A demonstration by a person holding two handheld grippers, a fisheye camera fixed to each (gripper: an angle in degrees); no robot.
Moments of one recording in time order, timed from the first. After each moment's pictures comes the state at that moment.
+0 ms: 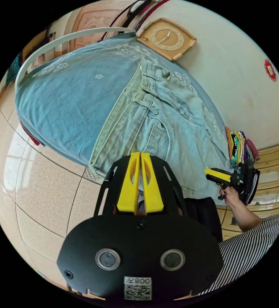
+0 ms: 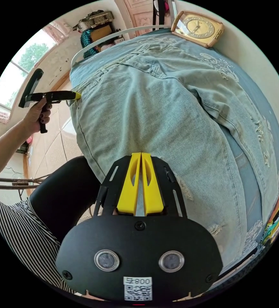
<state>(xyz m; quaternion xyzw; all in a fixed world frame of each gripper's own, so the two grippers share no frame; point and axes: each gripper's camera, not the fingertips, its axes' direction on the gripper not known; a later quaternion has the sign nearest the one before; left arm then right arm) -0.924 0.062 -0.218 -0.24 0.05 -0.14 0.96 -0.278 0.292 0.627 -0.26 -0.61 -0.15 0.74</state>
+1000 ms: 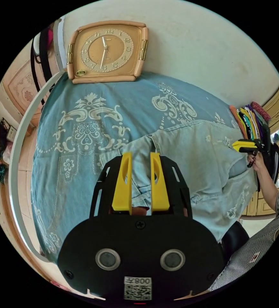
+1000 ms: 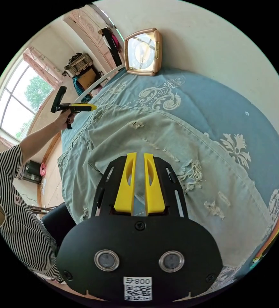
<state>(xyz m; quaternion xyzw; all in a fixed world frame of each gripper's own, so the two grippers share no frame) -0.771 -0.292 -0.066 -0.25 0.02 0.13 0.96 -0.175 0.150 0.860 -0.20 -0.66 -0.01 0.73</state>
